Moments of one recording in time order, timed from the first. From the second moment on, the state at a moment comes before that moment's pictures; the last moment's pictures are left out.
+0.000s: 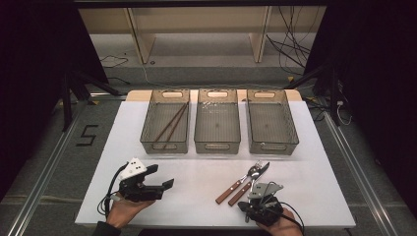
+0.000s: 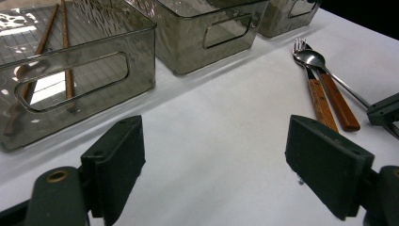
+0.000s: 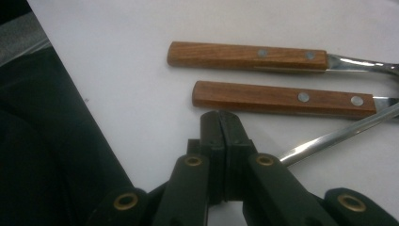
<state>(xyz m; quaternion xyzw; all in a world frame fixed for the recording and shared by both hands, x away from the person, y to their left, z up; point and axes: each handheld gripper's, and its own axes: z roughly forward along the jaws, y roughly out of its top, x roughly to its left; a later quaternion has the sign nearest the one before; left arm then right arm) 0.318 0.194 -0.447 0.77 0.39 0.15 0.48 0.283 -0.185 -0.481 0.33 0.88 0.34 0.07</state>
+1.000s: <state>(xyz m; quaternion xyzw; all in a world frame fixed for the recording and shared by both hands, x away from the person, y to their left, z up) 0.318 0.193 -0.448 0.77 0.39 0.15 0.48 0.289 -0.226 -0.473 0.38 0.88 0.26 0.09</state>
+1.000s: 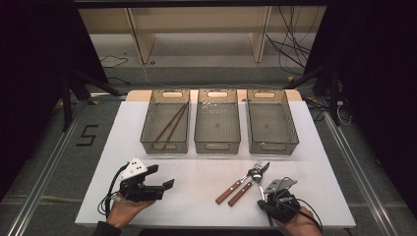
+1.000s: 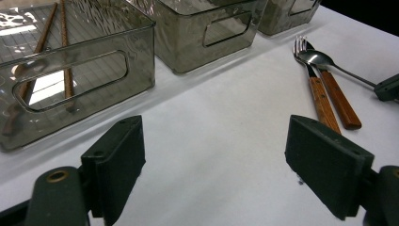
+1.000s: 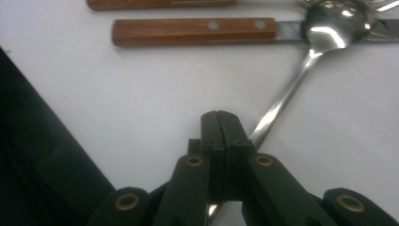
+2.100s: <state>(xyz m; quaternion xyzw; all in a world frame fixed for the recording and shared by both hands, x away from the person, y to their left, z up) 0.317 0.193 -0.446 0.77 0.38 0.15 0.49 0.325 -0.257 -0.442 0.47 0.86 0.18 0.08</state>
